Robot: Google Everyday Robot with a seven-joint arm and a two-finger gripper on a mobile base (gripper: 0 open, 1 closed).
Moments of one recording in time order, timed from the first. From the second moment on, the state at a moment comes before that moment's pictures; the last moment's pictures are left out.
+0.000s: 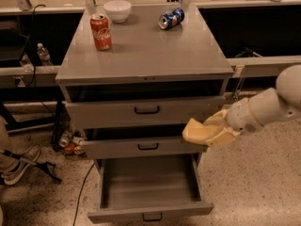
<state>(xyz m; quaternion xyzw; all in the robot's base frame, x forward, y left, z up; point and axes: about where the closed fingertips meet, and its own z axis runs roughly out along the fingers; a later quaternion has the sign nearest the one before) 0.508 -0.189 0.728 -0.58 0.74 0.22 0.27</state>
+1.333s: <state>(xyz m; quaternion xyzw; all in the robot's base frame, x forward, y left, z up) 0.485 -0.118 0.531 -0.52 0.75 0.28 0.29</state>
